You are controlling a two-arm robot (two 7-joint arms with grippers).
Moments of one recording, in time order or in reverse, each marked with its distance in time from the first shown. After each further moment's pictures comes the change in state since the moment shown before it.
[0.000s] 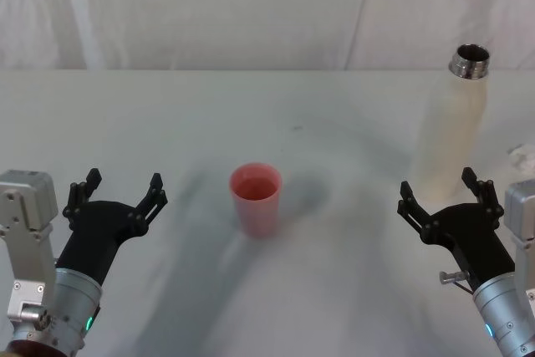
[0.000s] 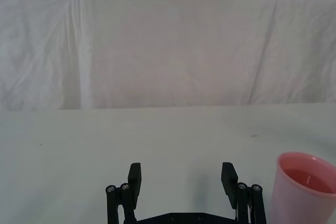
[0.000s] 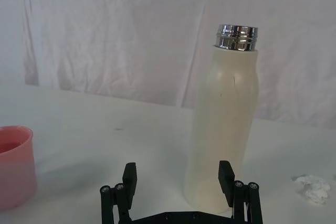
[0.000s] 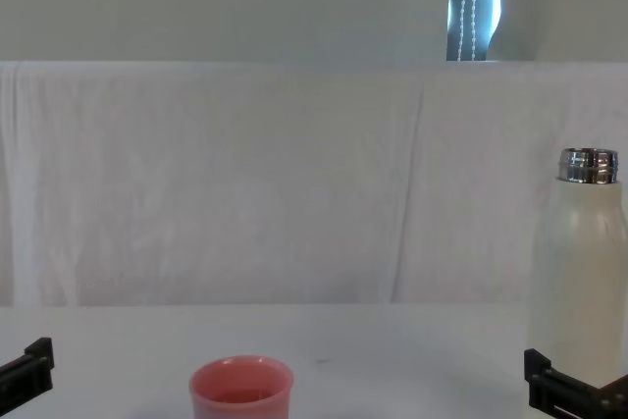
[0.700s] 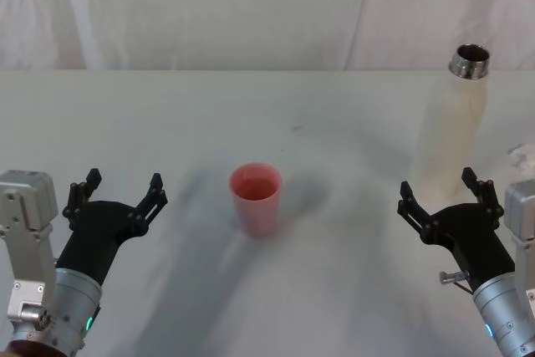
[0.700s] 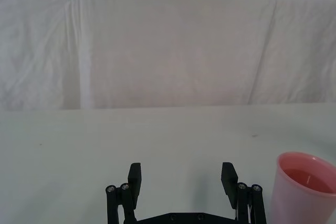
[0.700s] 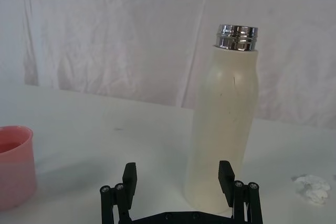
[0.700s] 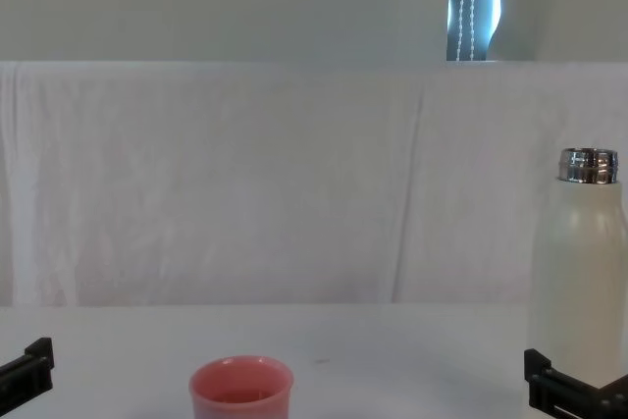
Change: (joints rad) left arm 0.000 0.000 0.000 0.000 0.000 0.000 0.000; right arm 0.000 0.000 0.000 0.000 0.000 0.000 0.000
